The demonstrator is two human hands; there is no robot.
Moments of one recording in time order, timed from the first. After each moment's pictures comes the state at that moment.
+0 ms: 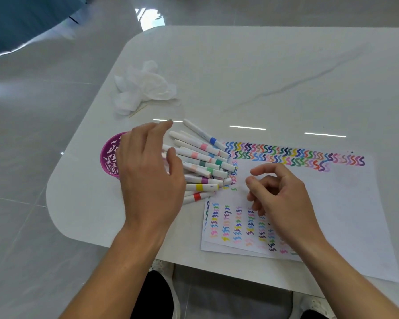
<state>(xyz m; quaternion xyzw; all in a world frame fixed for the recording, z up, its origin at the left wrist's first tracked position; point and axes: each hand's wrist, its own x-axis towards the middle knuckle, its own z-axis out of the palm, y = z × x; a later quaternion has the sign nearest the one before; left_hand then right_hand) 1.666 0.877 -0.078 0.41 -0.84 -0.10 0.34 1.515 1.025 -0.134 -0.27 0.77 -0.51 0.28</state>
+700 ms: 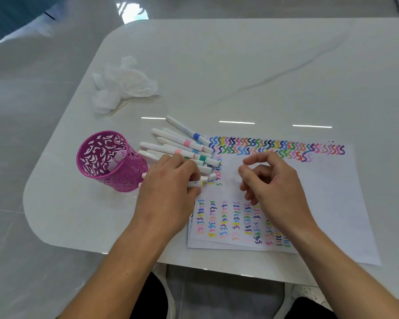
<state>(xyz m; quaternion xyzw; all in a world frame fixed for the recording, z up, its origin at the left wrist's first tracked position) 1.649 0.894 -0.098 0.34 -0.93 -0.15 0.07 1.503 1.030 -0.130 -0.25 0.76 -0.53 0.28</state>
